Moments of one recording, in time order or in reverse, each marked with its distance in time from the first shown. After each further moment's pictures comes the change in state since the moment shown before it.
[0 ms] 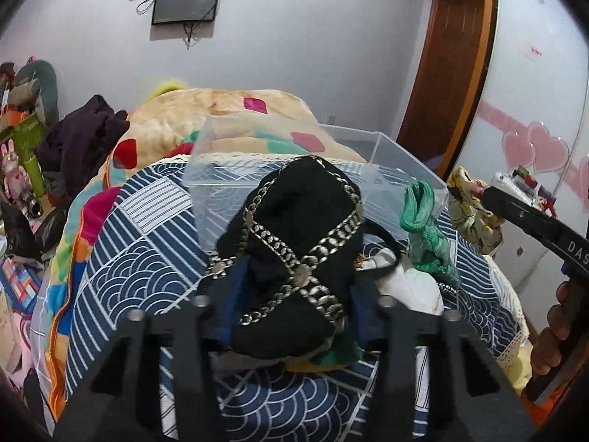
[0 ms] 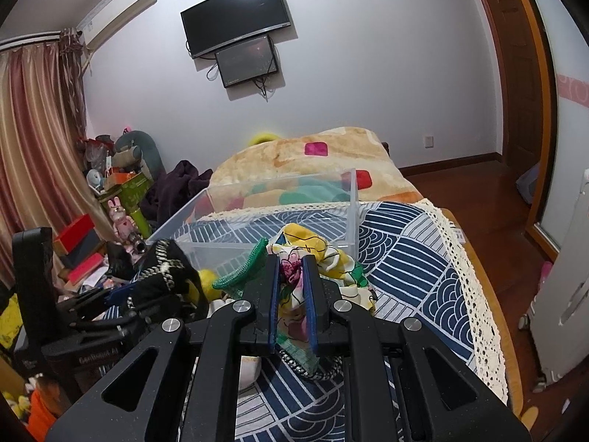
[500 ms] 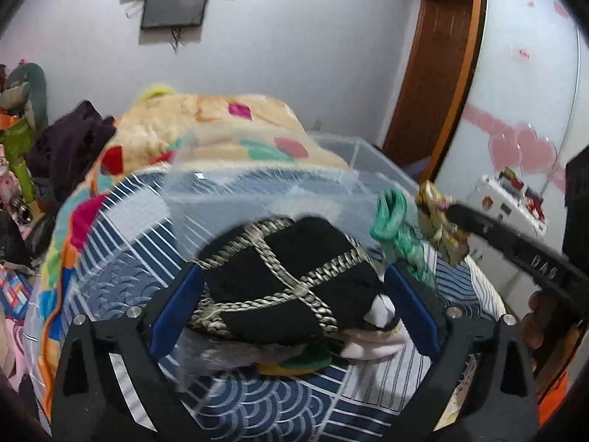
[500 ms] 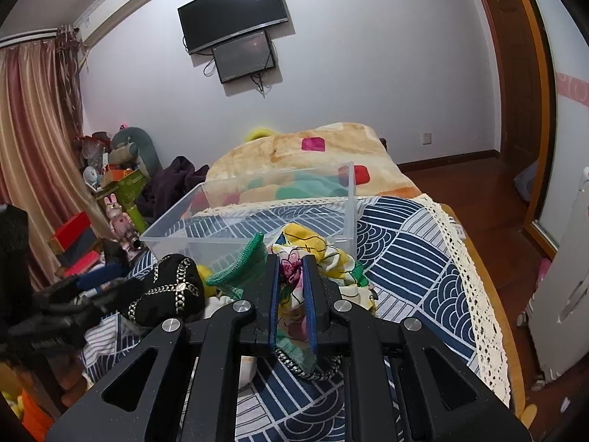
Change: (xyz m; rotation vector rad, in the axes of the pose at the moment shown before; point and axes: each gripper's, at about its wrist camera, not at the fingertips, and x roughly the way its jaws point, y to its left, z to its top) left arm 0.003 -0.022 0.003 0.029 0.013 -0.045; right arm 0.008 -0.003 -0.001 0.001 0.024 -0.011
